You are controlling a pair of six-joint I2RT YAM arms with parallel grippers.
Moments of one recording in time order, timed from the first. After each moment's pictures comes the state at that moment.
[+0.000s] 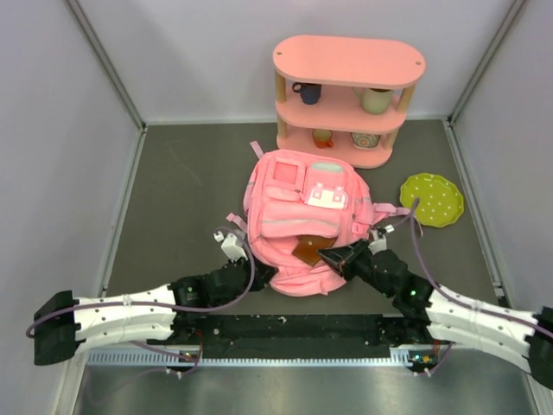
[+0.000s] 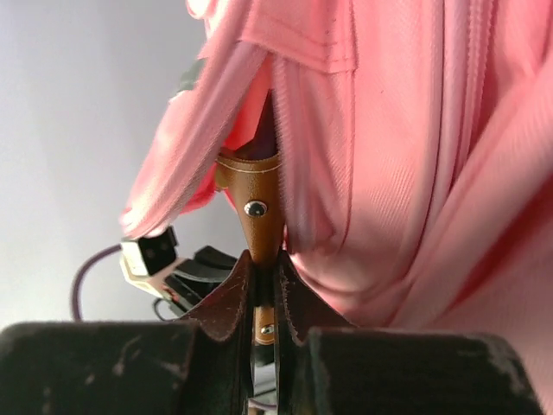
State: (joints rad) left arm -1.21 0.75 0.26 0.02 -0.44 -1.10; right arm 0.90 0.80 0.12 0.43 0.14 1.59
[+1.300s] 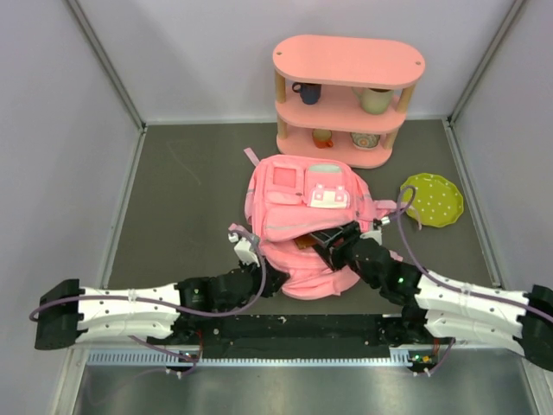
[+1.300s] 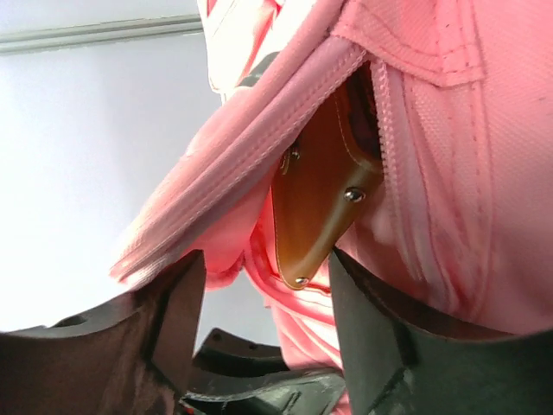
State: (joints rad) left arm -1.33 0.86 0.32 0.11 -0.48 -0.96; right arm 1.02 0.94 0.35 0.23 0.42 1.70
